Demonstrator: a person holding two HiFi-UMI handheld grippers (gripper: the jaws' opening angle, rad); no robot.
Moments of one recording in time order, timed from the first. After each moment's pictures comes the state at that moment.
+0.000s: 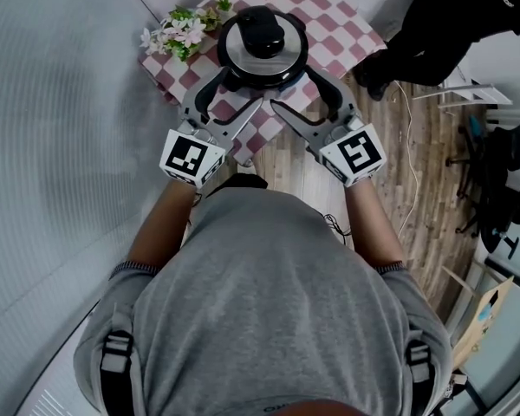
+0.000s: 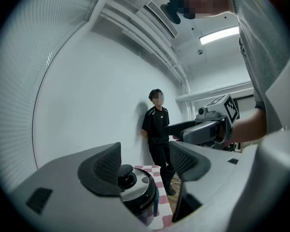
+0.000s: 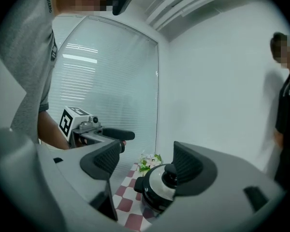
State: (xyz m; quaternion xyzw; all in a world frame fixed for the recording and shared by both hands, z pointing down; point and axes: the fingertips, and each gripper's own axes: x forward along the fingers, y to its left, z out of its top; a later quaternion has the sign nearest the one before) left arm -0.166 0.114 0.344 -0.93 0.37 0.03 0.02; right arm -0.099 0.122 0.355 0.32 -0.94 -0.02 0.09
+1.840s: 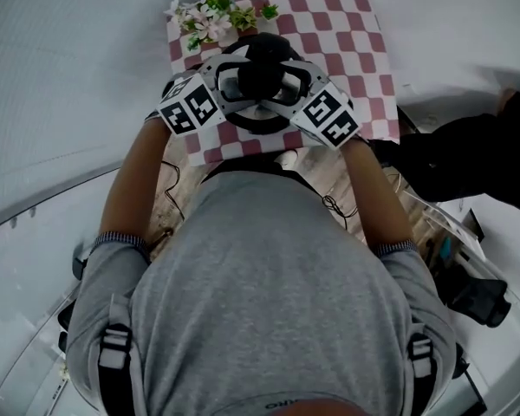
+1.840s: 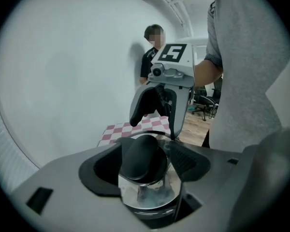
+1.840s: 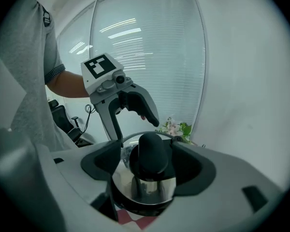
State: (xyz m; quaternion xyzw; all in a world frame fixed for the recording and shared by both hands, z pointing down) left arm -0.113 -0.039 0.456 -0.88 0.36 -0.31 -0.03; right arm -0.110 -0.040 0.460 -0.07 -0.94 -0.04 0.32
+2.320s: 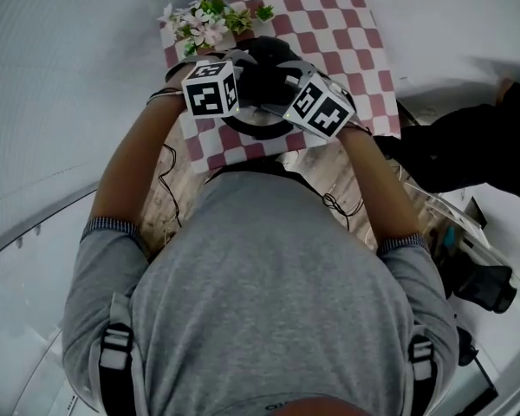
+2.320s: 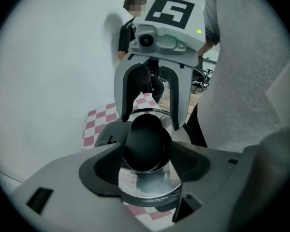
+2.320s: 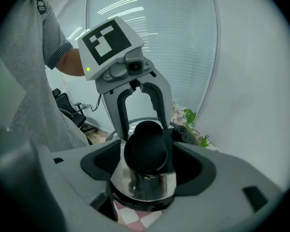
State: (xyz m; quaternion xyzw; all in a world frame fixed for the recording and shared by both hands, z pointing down) left arm -0.116 -0.052 0.499 -0.86 0.21 -0.46 -0.05; right arm -0.117 -0.046 0.491 -0.10 -0.90 -0.05 0.42
